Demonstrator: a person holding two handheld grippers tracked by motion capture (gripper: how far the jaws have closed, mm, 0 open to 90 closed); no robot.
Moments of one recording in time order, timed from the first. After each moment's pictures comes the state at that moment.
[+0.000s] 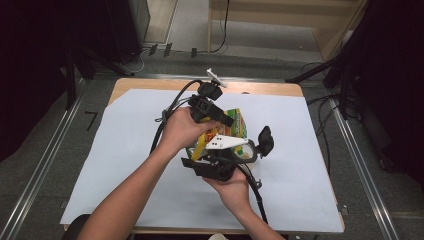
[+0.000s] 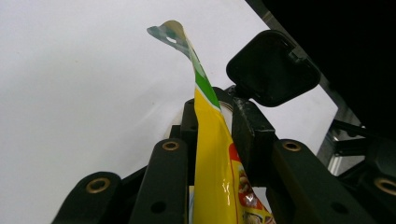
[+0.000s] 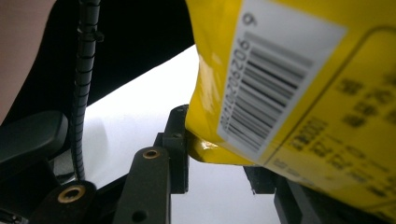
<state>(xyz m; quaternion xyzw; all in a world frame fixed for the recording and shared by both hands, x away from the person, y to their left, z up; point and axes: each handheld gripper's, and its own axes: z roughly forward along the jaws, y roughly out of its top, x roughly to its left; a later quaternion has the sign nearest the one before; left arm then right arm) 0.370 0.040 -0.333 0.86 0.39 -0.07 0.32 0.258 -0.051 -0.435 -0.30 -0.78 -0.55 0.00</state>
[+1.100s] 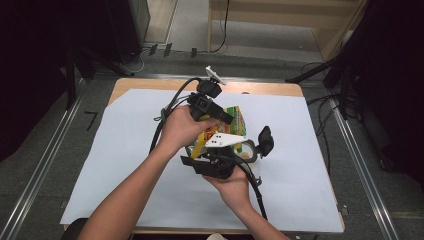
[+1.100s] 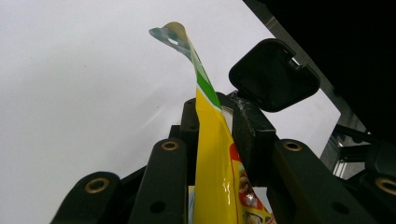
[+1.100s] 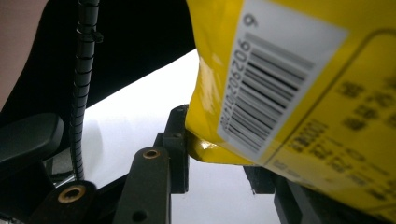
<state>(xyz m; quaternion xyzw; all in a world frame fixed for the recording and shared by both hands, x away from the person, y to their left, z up) 0.370 0.041 -0.327 0.86 0.39 -0.06 0.32 0.261 -0.051 -0.431 -0.29 -0.78 -0.55 0.00</state>
